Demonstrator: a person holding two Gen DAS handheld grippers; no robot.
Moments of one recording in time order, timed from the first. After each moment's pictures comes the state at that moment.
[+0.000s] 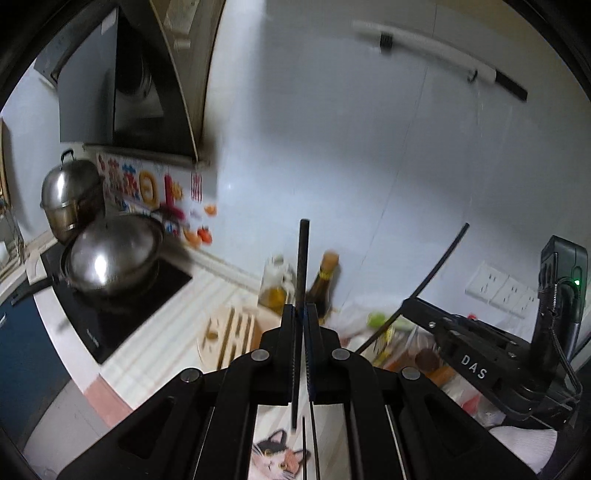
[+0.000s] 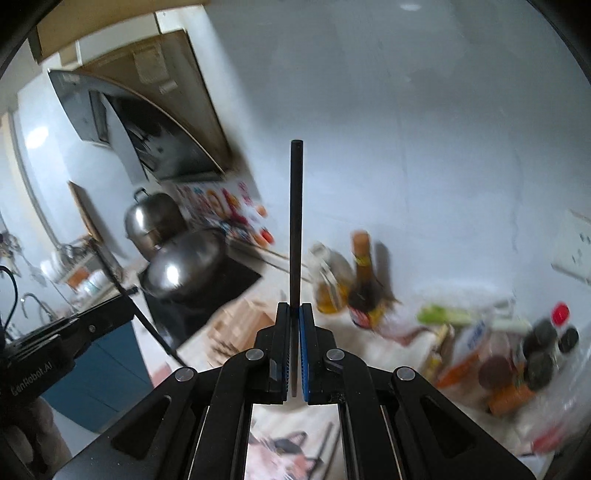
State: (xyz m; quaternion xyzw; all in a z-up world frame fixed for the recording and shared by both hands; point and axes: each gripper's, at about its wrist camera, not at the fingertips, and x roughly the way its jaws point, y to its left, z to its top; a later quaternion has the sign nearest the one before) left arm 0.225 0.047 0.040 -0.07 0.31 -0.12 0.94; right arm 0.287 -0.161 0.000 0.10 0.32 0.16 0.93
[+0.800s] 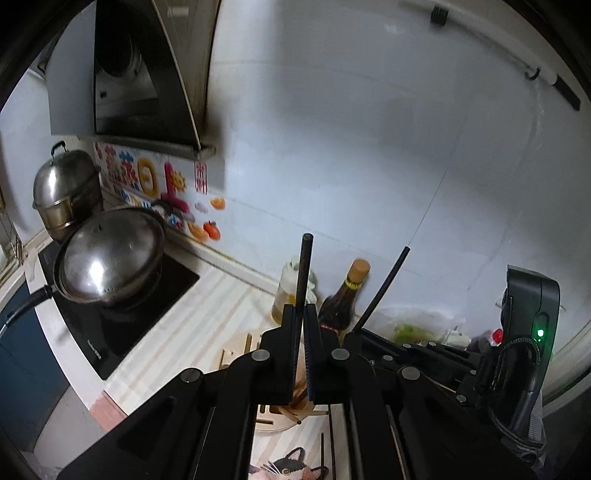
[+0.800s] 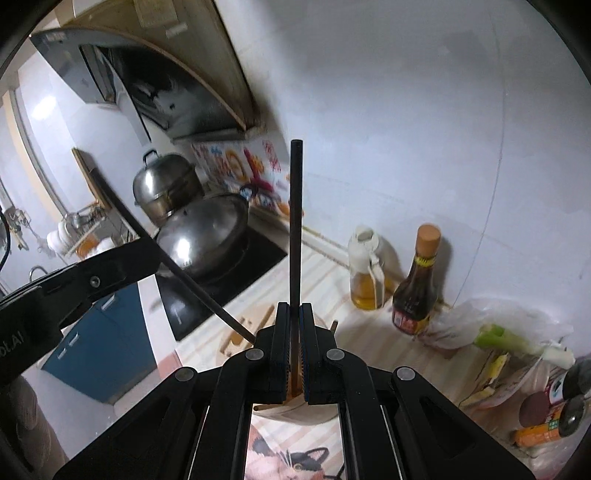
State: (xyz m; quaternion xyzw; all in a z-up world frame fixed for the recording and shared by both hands) left arm 0.310 0.060 0.018 -0.07 0.36 -0.11 0.92; right arm 0.374 -0.095 -0.058 0.06 0.41 0.20 0.89
